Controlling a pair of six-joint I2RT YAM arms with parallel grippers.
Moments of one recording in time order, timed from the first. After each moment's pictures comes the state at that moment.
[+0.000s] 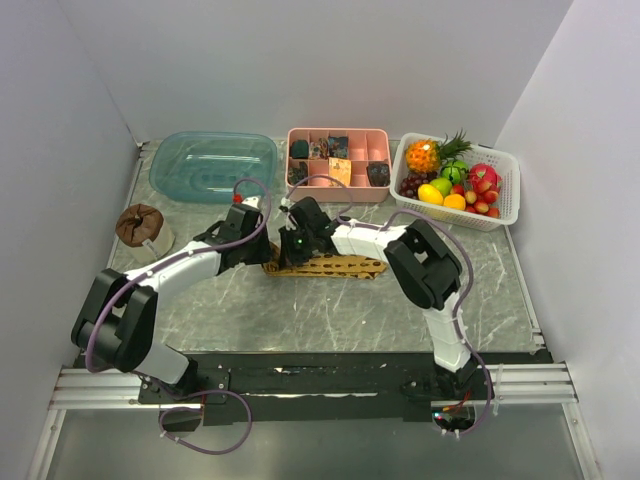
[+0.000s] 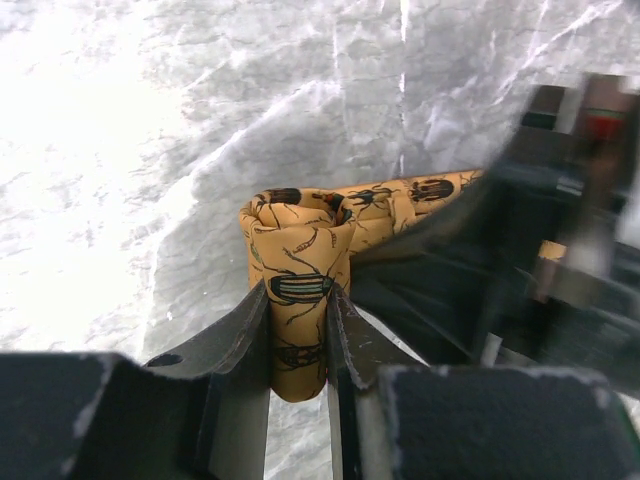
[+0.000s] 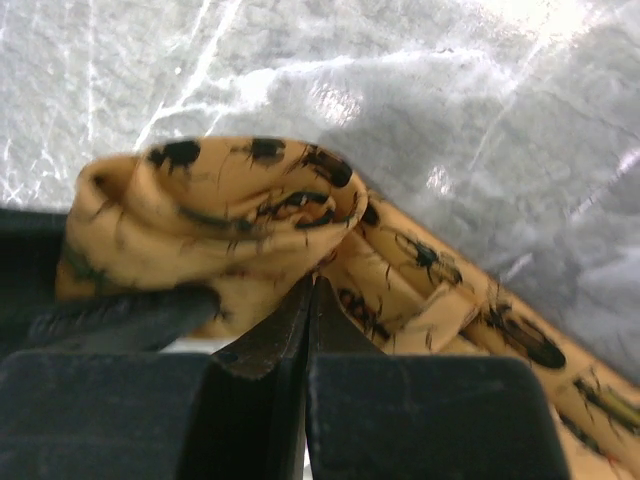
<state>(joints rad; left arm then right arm) -0.47 1.47 0.85 -0.22 -0.02 -0.52 0.77 2.10 1.41 -0.17 -0.34 0.51</state>
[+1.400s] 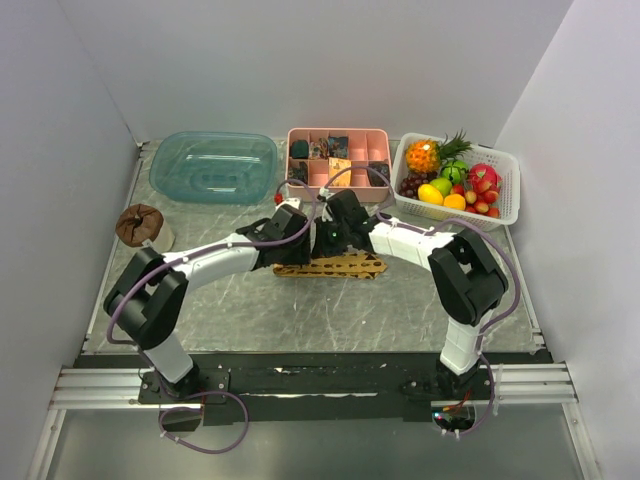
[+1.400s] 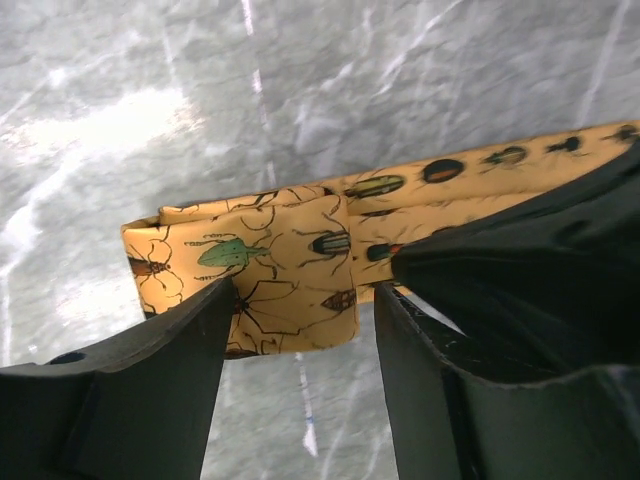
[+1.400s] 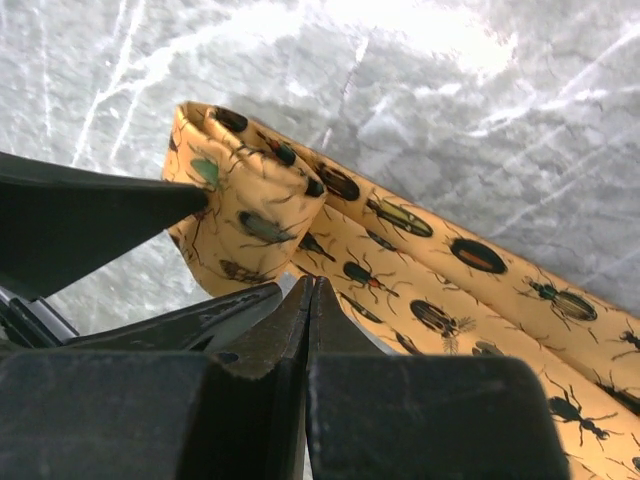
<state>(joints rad) -0.71 1.66 1.06 -0.30 -0.20 -0.58 0.63 1.82 1.18 -0.22 -0.26 0.46</state>
